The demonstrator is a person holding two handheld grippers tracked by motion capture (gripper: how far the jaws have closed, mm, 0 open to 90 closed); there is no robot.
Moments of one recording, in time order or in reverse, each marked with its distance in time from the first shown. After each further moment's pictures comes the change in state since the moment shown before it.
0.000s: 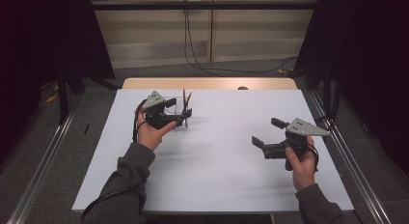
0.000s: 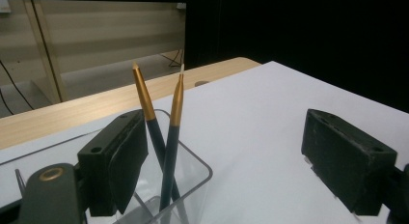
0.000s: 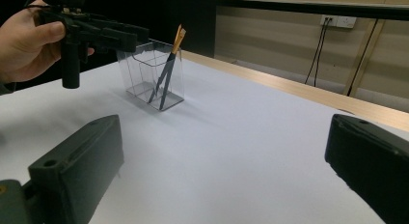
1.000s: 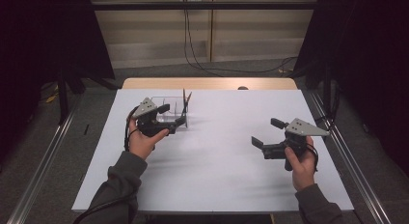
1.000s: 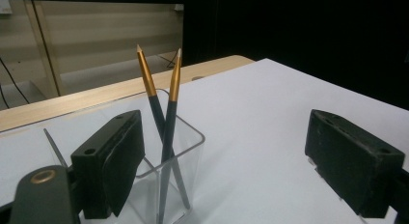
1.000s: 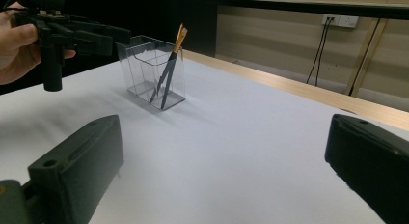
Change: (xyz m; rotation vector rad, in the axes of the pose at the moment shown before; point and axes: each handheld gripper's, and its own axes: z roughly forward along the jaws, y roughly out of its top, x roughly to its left) left arm -0.003 -0.011 -0.029 -0.013 -0.017 -0.002; right arm 0.001 -0.001 0.001 0.002 0.005 -0.002
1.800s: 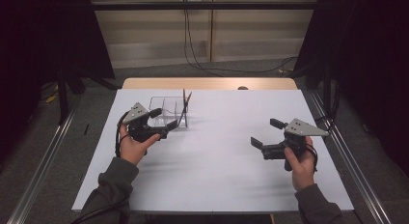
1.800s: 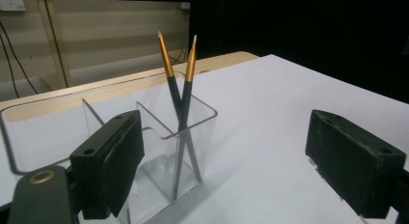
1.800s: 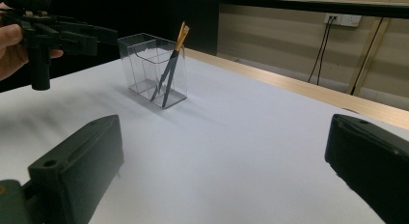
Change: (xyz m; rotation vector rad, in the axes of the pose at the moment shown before) left arm 0.008 -0.010 -0.026 0.010 0.028 0.006; right arm 0.001 -0.001 0.001 0.008 -0.003 -0.003
